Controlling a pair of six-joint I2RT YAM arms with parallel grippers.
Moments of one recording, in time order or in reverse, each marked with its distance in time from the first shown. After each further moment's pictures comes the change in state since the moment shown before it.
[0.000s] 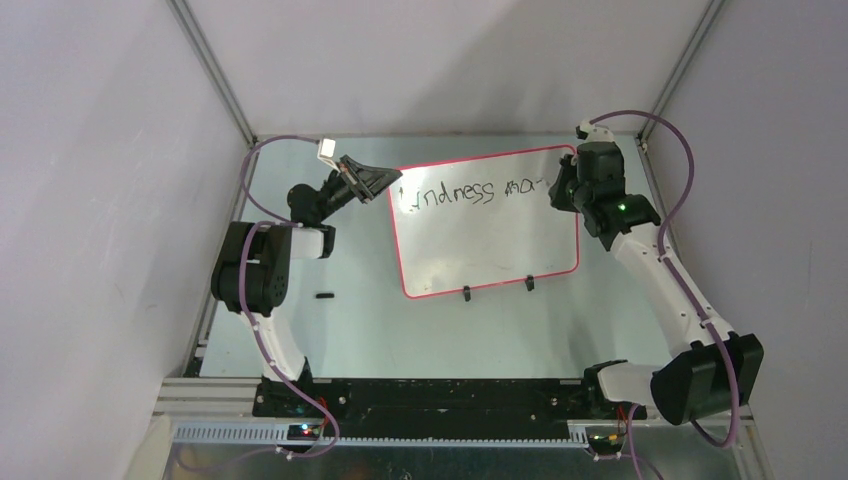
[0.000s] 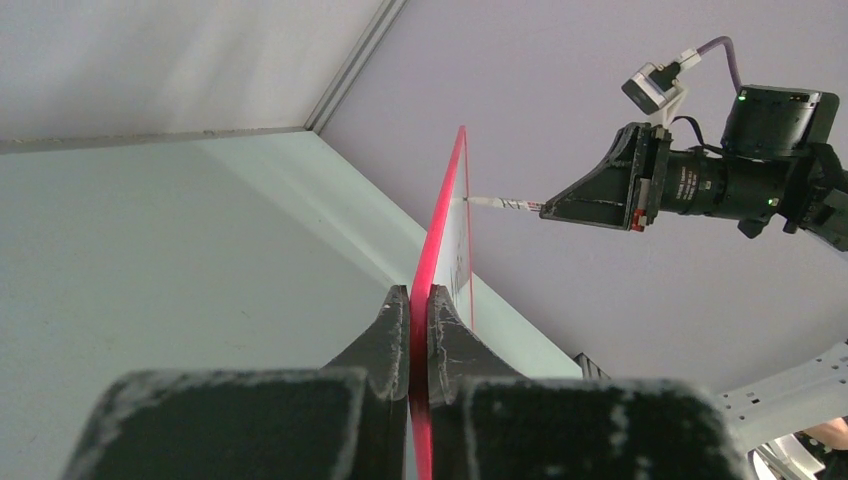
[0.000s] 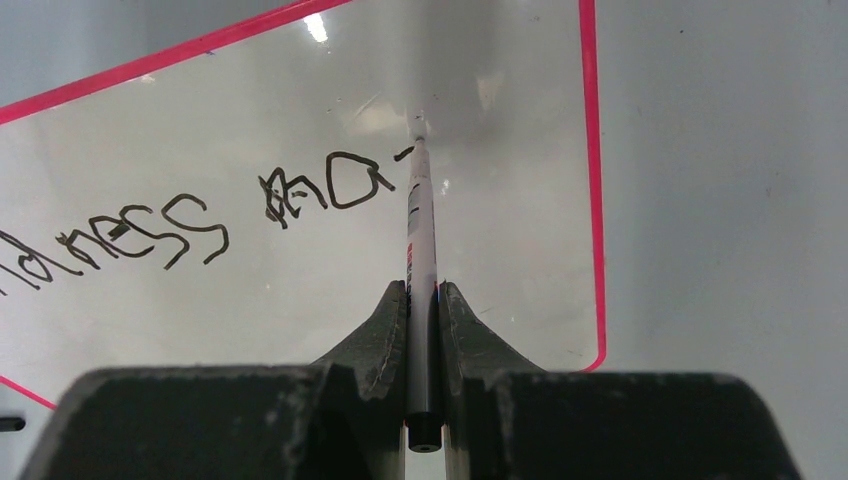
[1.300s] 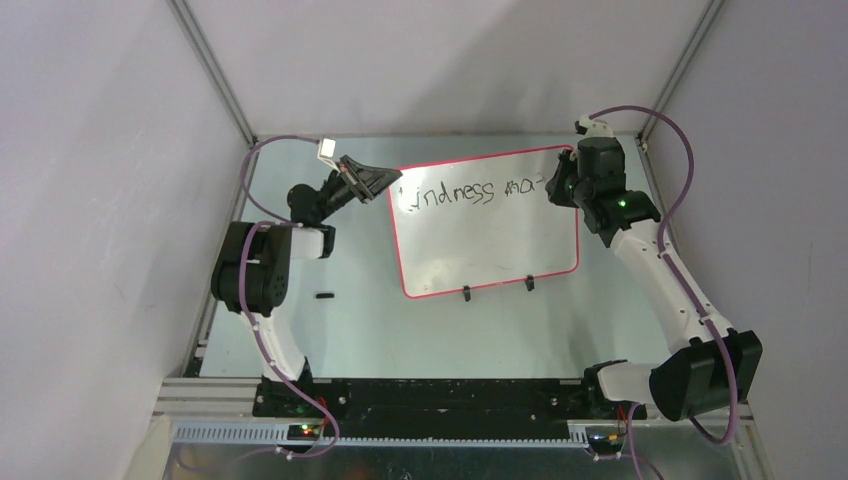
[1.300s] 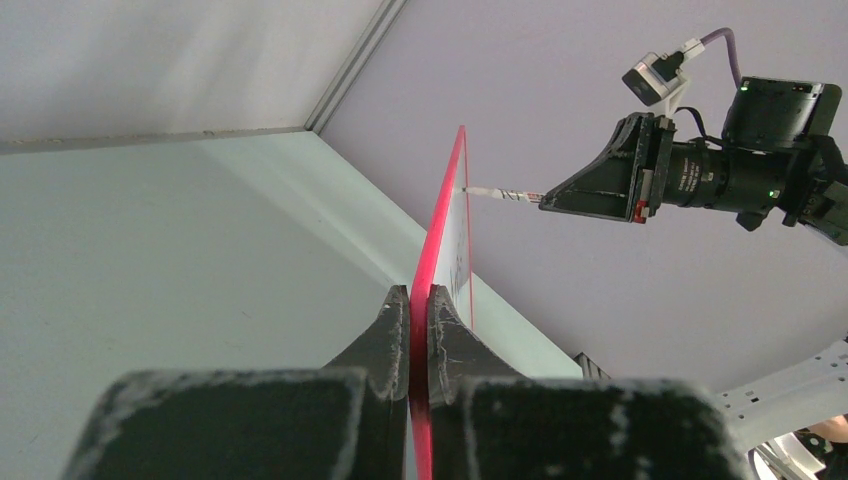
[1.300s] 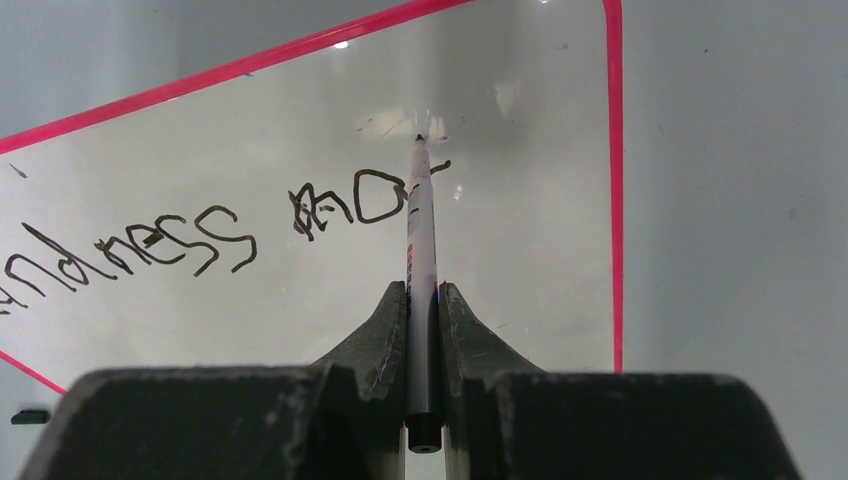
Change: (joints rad) left arm 0.000 0.000 0.000 0.002 0.000 0.000; right arm -0.005 0.014 0.026 0.018 -0.040 0.000
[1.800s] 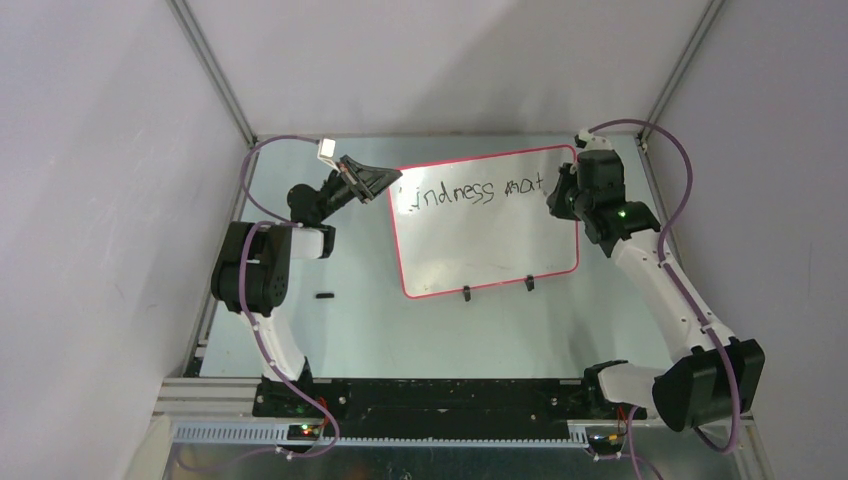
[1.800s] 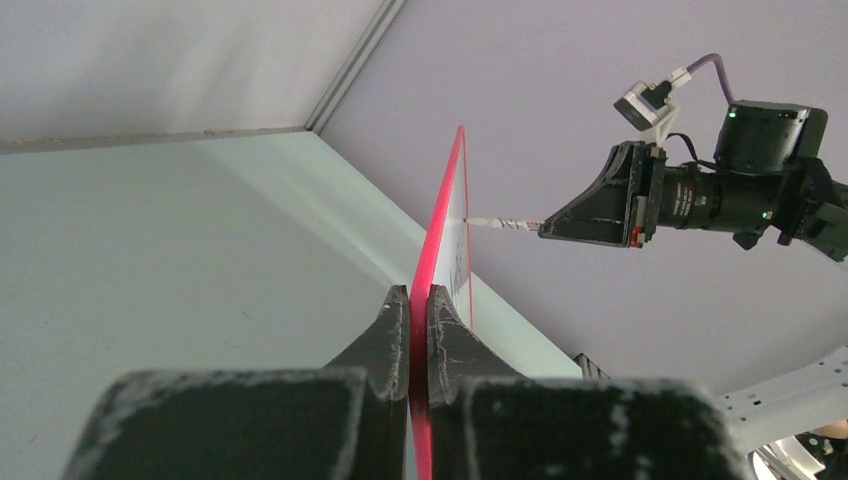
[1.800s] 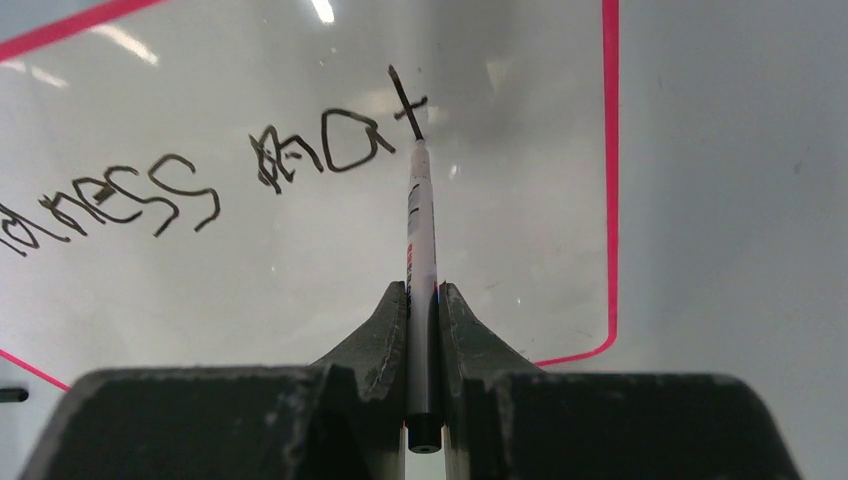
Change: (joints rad) left arm 0.000 0.000 0.000 0.000 0.000 -0.001; right arm 0.000 -0.040 -0.072 -0.015 0.000 0.003
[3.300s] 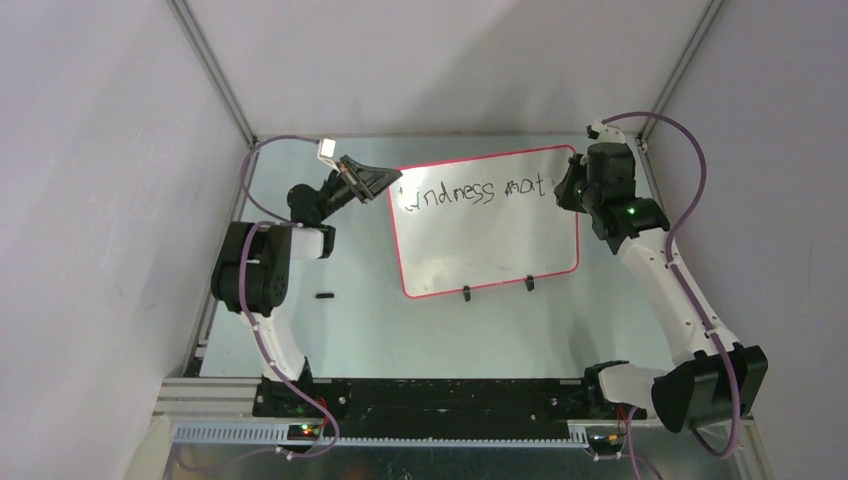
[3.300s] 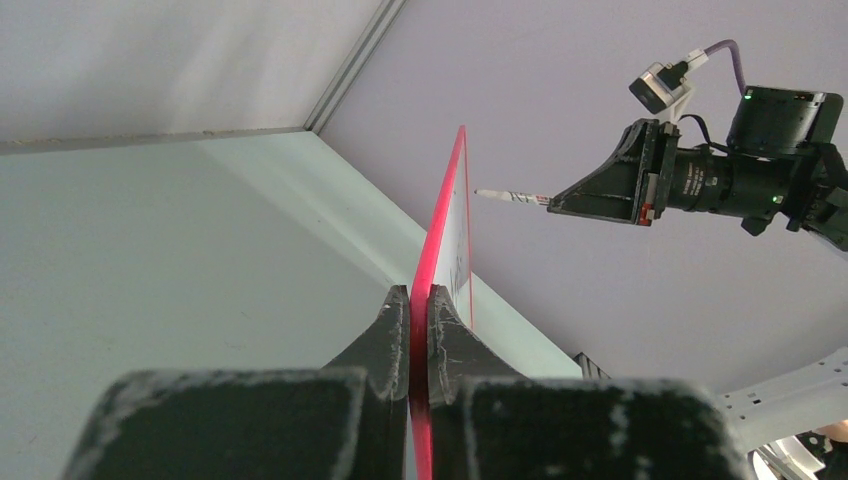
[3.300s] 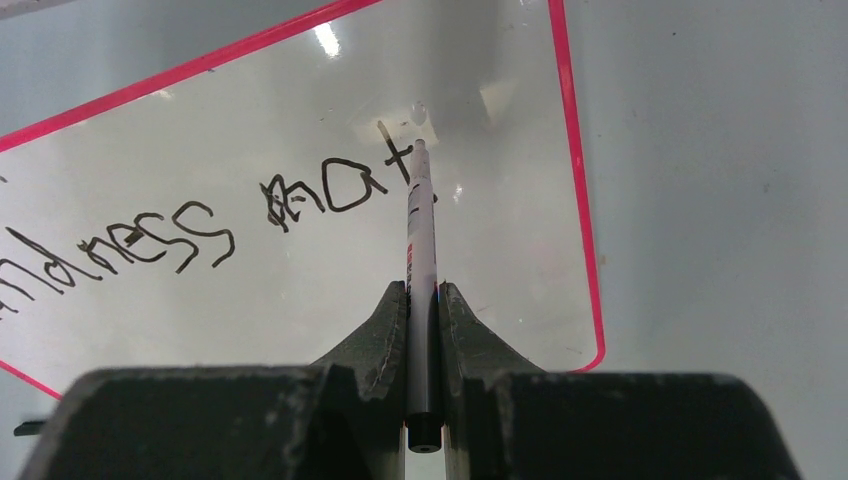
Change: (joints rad) left arm 0.002 0.000 0.000 0.002 0.000 0.000; right arm -0.031 -0.020 0.036 -0.002 0.007 0.015
